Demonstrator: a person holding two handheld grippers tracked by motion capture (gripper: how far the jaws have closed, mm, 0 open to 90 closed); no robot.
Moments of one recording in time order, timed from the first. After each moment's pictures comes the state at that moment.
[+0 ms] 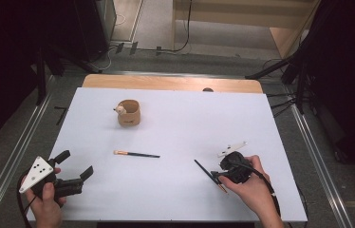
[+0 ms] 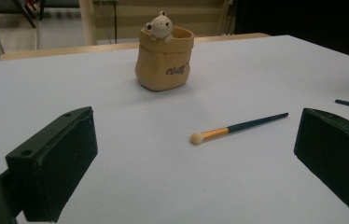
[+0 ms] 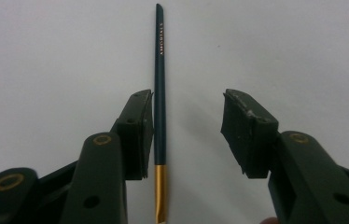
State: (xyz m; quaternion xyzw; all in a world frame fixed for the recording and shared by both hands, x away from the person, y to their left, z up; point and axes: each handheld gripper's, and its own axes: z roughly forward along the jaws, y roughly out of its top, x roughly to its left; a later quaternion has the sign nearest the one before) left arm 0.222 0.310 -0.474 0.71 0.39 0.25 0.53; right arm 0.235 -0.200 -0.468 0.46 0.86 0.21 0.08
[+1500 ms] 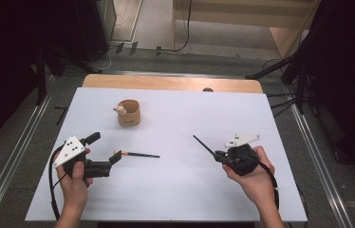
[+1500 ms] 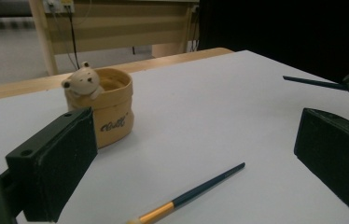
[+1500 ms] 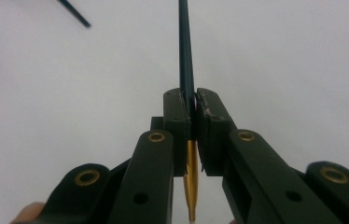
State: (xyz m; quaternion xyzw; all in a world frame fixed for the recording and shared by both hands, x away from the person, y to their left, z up) left arm 0.264 0.230 -0.443 0.73 0.33 0.20 0.56; right arm 0.243 -0.210 -0.435 0.42 0.84 0.32 0.14
